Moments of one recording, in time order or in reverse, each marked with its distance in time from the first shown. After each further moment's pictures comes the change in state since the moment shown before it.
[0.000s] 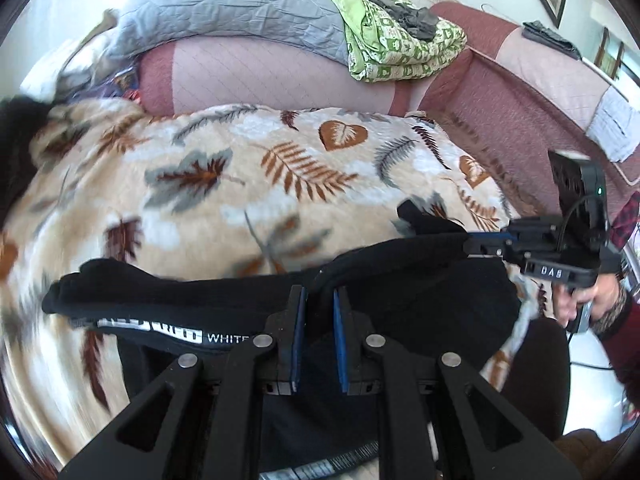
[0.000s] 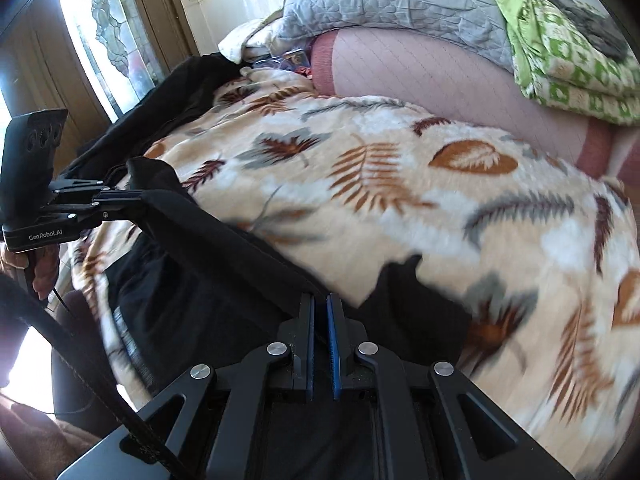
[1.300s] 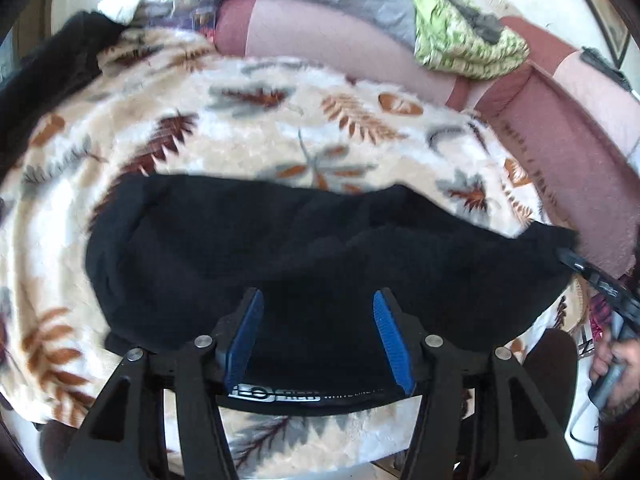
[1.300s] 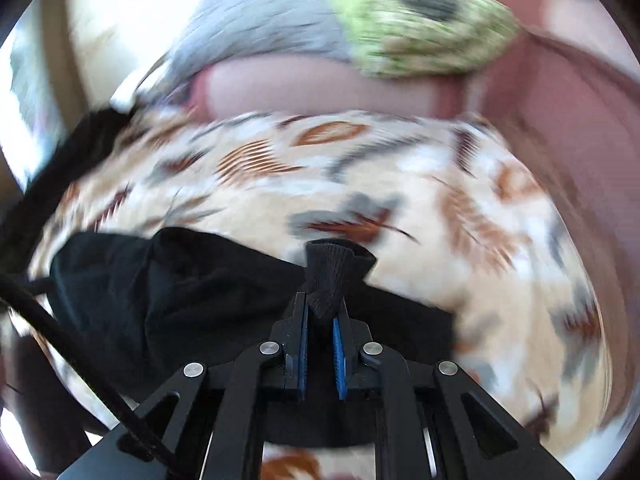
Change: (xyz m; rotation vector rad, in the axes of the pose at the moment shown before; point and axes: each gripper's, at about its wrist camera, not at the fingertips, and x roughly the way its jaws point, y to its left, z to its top) left arm 0.017 0.005 -0.072 -0.229 0.052 0.122; right arm -0.075 -0.016 -0.104 0.322 -0.142 -0.361
